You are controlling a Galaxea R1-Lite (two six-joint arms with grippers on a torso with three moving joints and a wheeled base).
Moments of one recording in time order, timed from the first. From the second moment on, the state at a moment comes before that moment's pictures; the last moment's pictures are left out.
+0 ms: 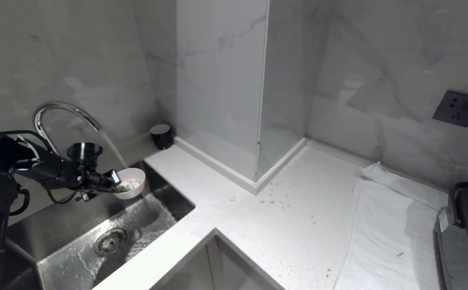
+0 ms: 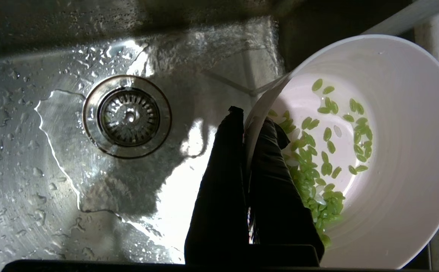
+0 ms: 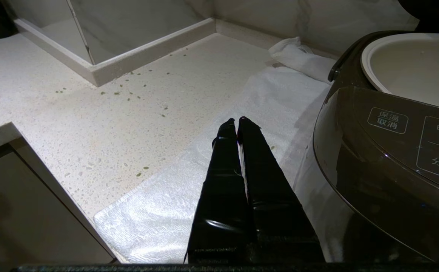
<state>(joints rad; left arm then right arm) 0.20 2.44 -1.54 -0.09 0.01 -0.45 0.00 0.00 -0.01 0.02 0.00 0.00</state>
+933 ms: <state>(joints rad) 0.21 2.47 -1.61 -0.07 0.03 -0.45 0.00 0.00 -0.01 0.02 0.00 0.00</state>
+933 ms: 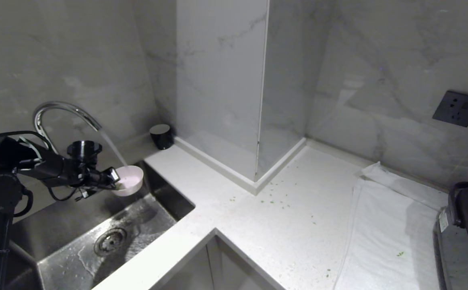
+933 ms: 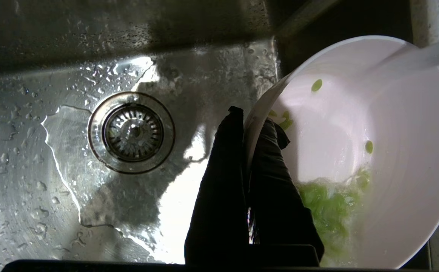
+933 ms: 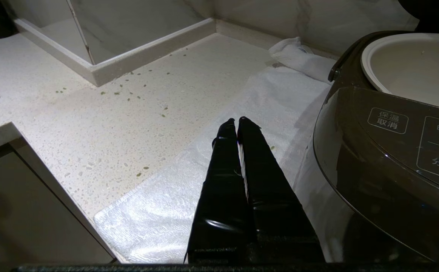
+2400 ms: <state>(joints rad) 0.22 2.49 -1.62 -0.05 0.03 -0.47 0.00 0.00 -0.01 0.02 0.00 0.00</state>
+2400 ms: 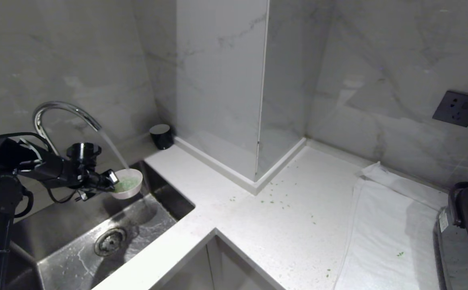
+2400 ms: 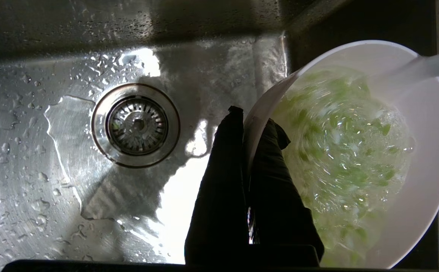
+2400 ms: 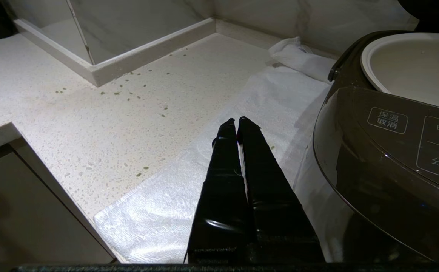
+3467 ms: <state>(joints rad) 0.13 2.39 -1.42 -0.04 0.01 -0.48 0.00 0.00 -0.01 0.02 0.00 0.00</state>
